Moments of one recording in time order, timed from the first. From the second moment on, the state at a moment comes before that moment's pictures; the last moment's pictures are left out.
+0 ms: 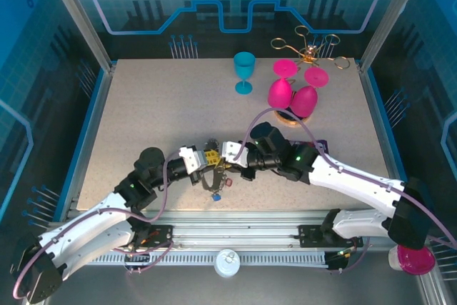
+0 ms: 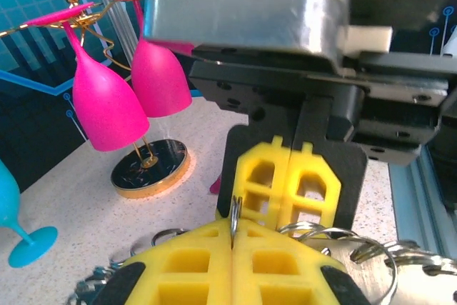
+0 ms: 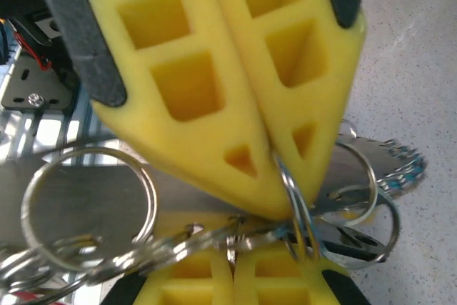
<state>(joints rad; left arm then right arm) -0.67 0.74 0.38 0.29 0.45 0.25 0.94 1.24 0.93 -0.32 -0.30 -0.48</state>
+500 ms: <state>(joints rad) -0.67 0.76 0.36 0.35 0.45 0.20 0.94 1.20 0.94 -0.35 -0.15 -0.51</state>
